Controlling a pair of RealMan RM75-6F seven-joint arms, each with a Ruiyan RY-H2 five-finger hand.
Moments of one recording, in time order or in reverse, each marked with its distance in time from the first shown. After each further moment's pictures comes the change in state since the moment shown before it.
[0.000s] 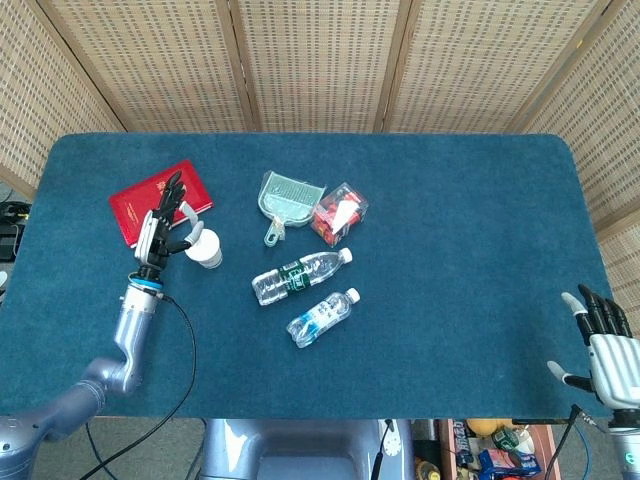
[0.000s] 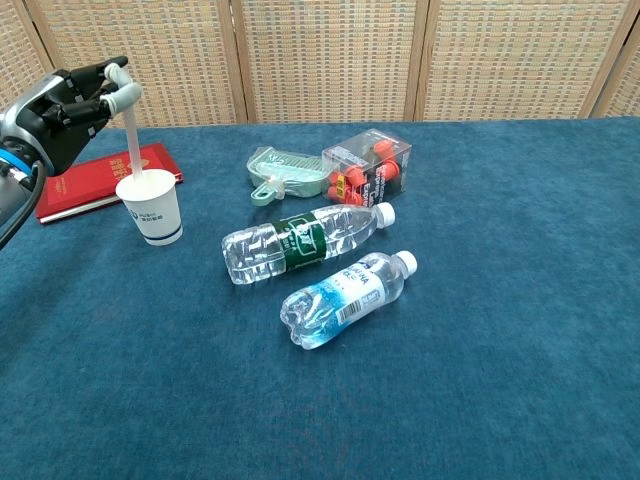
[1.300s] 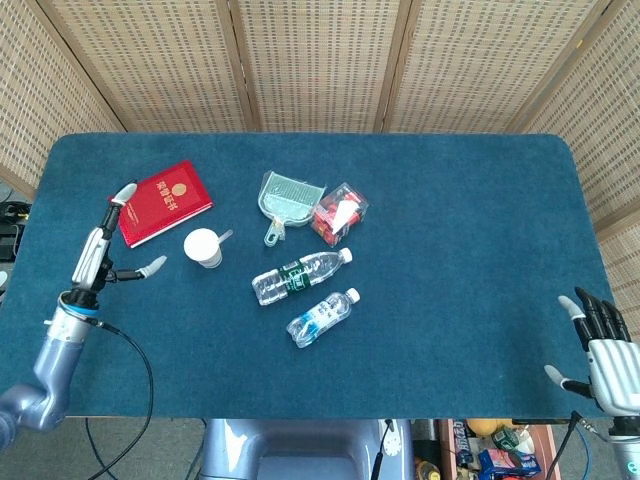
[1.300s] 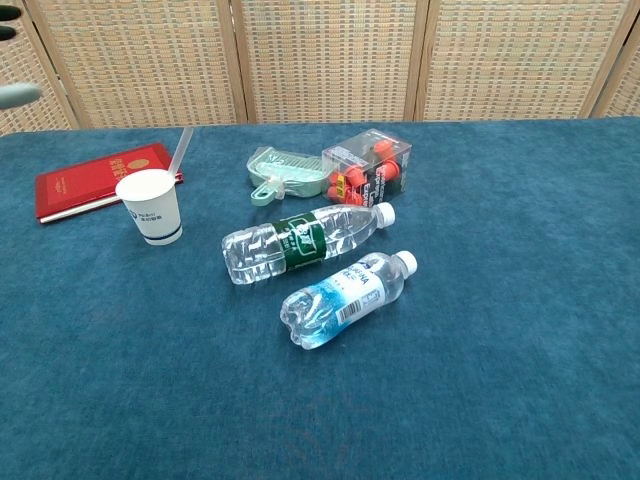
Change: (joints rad) left arm 0.184 0.411 0.153 -0.427 0.140 0.254 0.531; right arm -0.017 0.016 -0.018 -0.021 -0.056 0.049 0.019
